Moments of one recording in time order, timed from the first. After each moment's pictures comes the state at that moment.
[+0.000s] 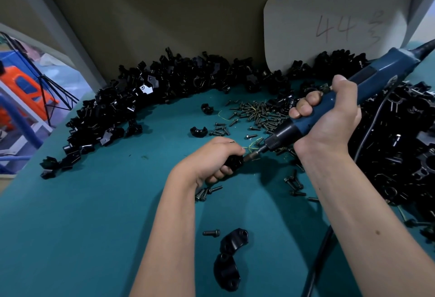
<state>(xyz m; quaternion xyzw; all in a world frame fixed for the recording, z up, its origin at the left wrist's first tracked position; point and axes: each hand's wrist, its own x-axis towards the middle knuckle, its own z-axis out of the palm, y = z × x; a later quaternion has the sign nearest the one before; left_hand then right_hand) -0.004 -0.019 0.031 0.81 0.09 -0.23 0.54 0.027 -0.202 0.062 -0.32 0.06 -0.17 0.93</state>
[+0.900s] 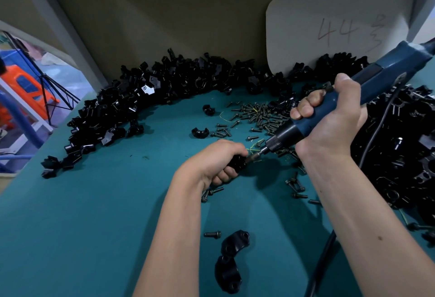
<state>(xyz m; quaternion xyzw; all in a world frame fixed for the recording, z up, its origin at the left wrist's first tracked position) -0.001 -0.025 0.029 0.77 0.12 -0.26 0.57 0.024 -0.200 0.066 -0.33 0.02 -0.20 0.92</state>
